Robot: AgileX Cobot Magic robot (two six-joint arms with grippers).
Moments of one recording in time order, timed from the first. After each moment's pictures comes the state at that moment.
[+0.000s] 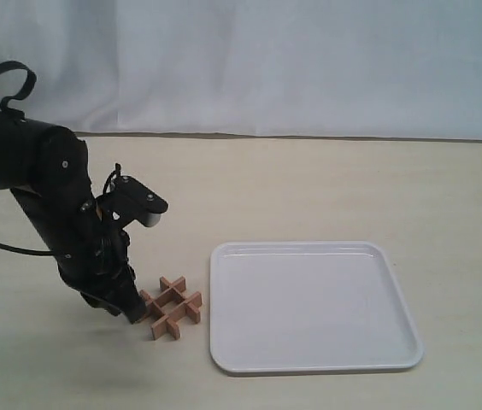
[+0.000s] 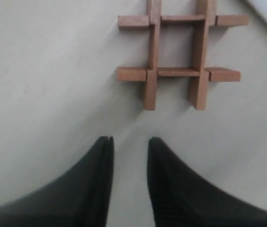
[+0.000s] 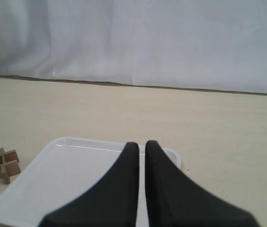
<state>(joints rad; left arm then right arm) -0.49 1.85 -1.07 -0.12 0.77 0.39 0.10 0.00 0.00 -0.01 0.22 0.04</state>
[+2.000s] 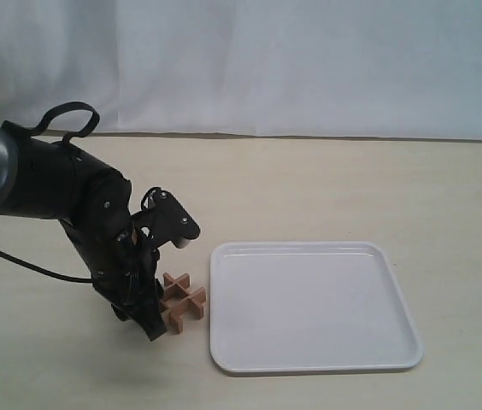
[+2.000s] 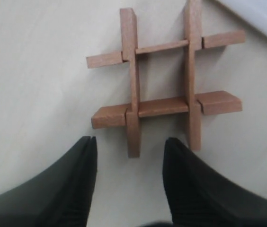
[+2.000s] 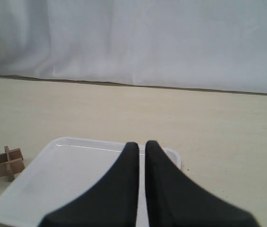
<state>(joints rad) -0.59 1.93 -1.07 0.04 0.63 0.35 0.10 0.00 0.00 -0.01 0.22 0.04</state>
